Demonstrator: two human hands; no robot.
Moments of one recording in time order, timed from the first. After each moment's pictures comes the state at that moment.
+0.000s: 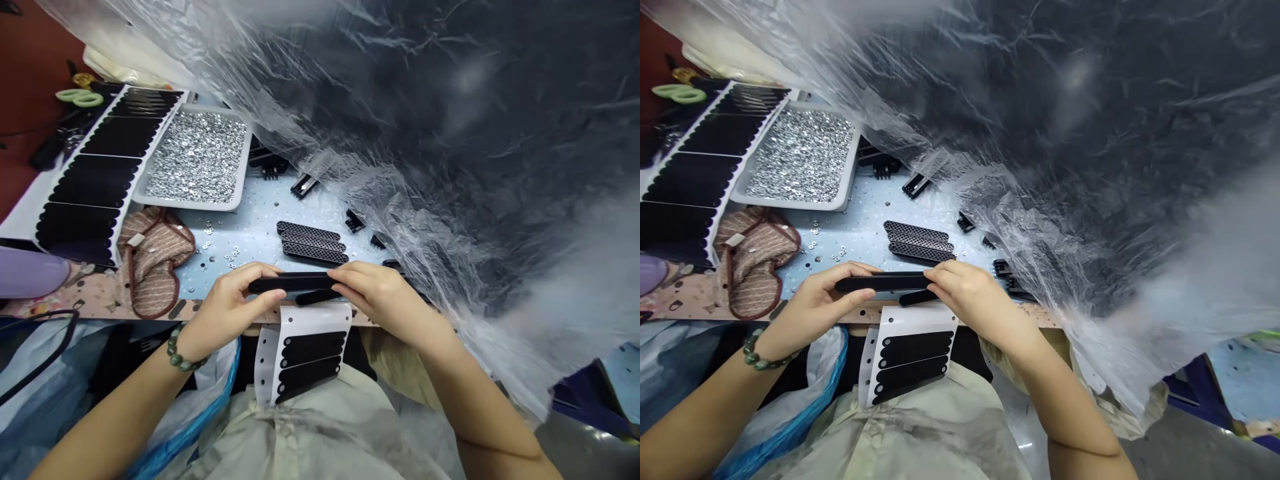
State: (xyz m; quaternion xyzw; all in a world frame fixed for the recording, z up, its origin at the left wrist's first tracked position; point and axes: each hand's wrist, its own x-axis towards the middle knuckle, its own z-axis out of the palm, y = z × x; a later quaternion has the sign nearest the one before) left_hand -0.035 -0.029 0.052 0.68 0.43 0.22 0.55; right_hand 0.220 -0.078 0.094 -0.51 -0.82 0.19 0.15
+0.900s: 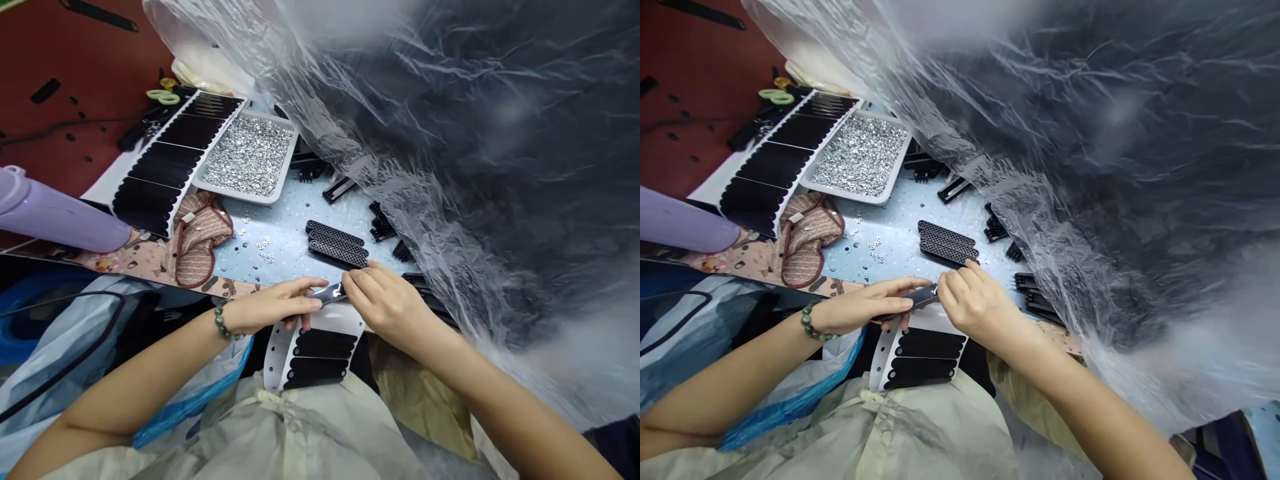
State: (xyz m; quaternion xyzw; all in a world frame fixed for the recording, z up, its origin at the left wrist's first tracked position) left_hand -0.028 -0.044 0.056 0.45 0.33 0.07 0.83; right_hand 0.195 -0.074 0.104 -0.37 -0.92 -0.06 0.05
